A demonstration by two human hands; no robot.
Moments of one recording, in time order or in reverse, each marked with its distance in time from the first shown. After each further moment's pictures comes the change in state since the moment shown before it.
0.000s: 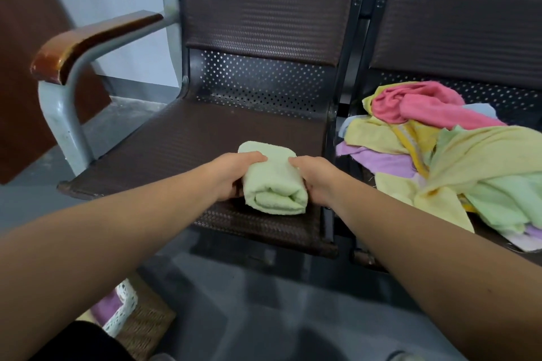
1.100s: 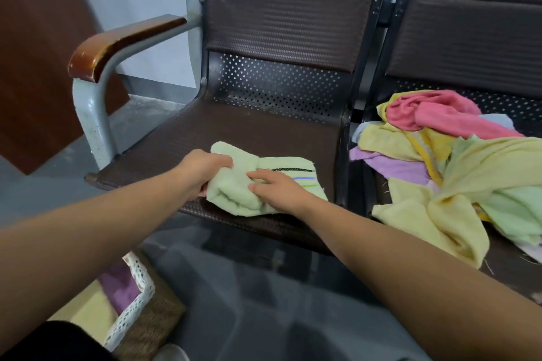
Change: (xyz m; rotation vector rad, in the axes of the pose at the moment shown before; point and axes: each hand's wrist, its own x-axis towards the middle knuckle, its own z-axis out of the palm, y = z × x) left_hand -0.026 -0.006 -0.077 0.175 0.296 0.085; right_hand -0.025 0.023 0.061 -0.765 -0.348 -0.427
